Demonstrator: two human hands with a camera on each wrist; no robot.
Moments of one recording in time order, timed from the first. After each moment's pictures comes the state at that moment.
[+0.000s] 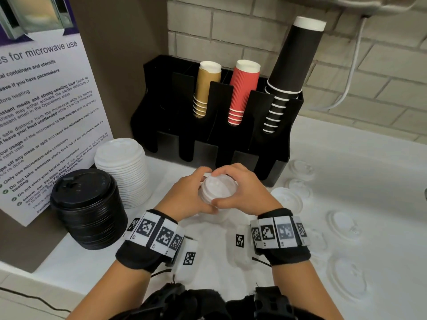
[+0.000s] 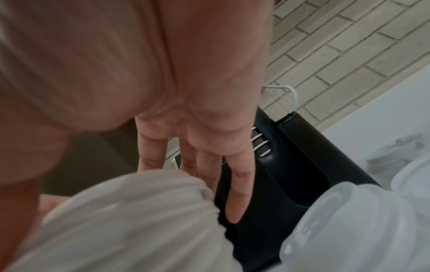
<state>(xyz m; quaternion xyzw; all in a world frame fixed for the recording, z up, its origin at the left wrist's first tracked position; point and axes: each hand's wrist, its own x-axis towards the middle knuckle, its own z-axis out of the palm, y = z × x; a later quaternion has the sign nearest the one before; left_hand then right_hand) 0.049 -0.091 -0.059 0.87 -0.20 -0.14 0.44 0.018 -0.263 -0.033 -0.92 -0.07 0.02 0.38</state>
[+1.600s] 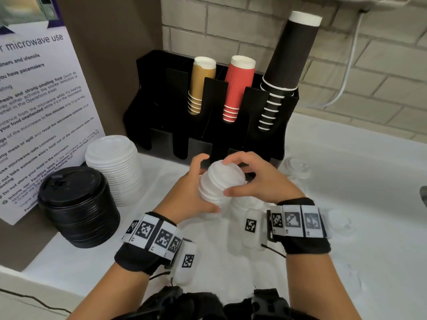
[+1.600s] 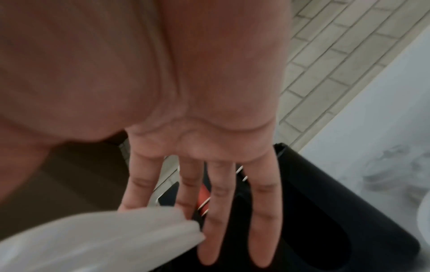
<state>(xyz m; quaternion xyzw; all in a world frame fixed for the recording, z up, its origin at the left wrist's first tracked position) 0.046 -0.107 -0.066 0.84 -0.20 -0.12 0.49 0.013 -0.300 -0.001 -0.90 -0.07 0.06 0.43</state>
